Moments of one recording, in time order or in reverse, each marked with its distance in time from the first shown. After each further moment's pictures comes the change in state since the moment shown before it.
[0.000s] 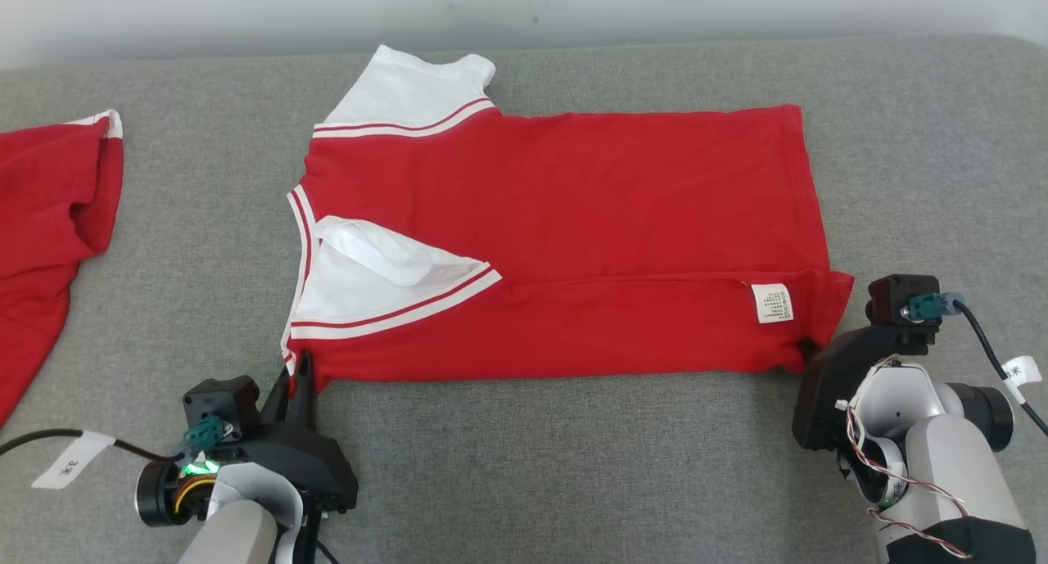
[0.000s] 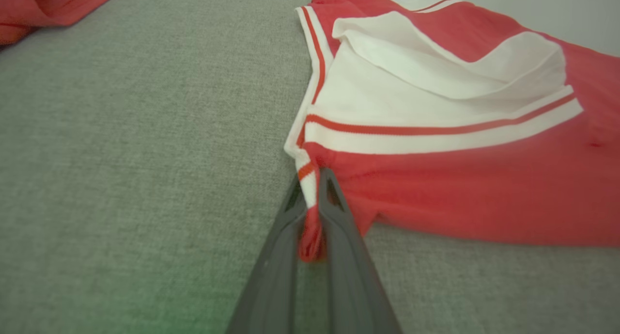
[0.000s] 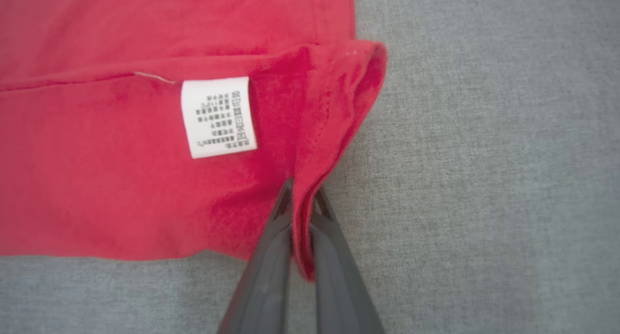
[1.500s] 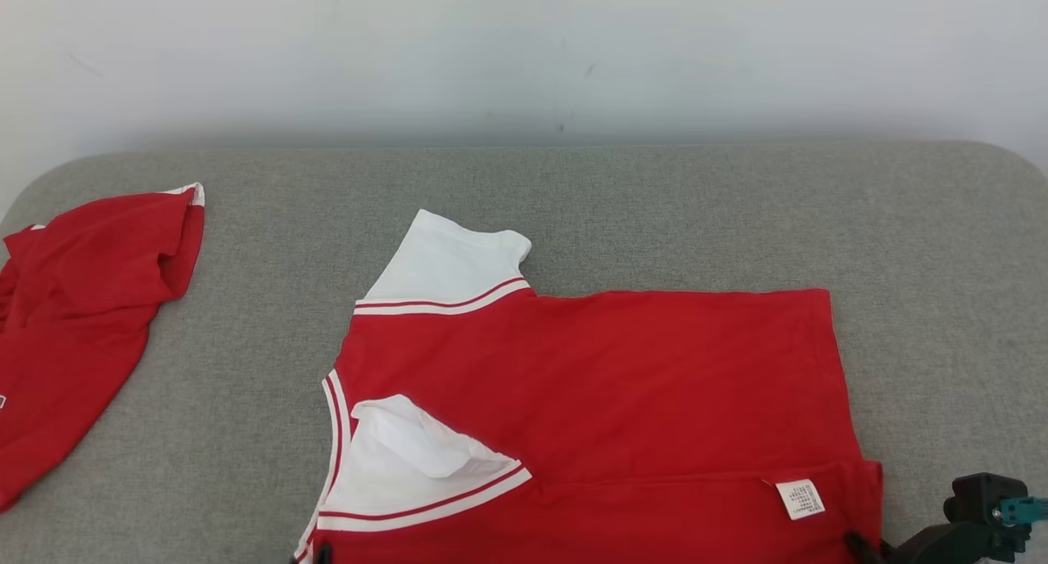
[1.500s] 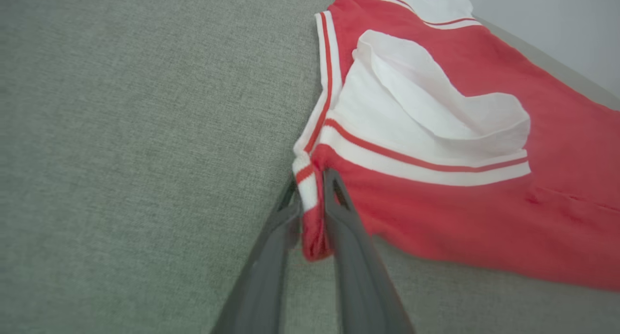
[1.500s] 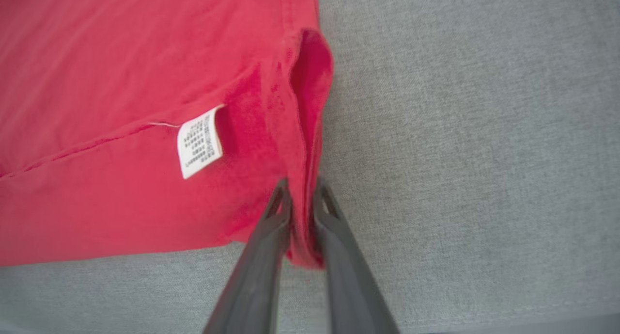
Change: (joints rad) left arm 0.528 0.056 0.008 -0.500 -0.107 0.107 0.073; right arm 0.509 0.002 -0.081 -0.395 0.244 0.002 0.136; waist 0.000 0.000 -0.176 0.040
